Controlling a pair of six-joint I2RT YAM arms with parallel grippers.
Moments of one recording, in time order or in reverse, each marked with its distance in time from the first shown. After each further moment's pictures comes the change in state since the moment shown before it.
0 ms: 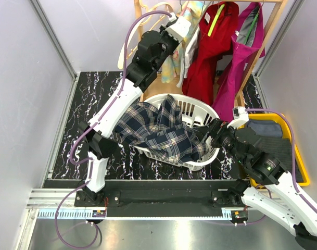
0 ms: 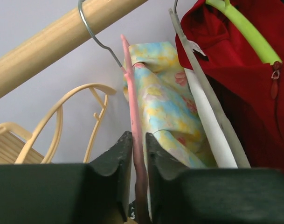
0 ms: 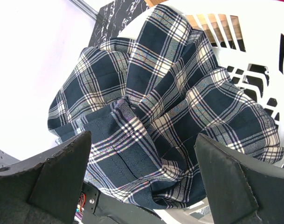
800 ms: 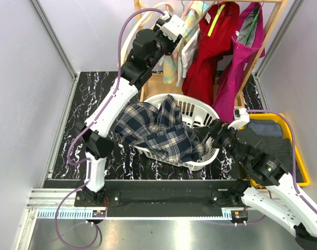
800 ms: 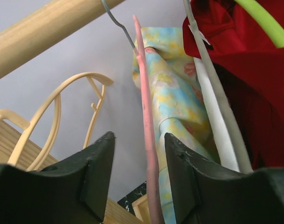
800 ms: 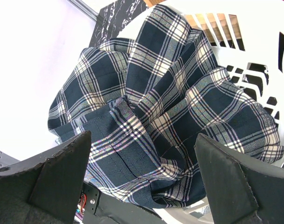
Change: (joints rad) left arm 0.044 -0.026 -0.031 -0.032 0.061 -0.056; right arm 0.000 -0.014 -0.011 0.000 0.005 0.008
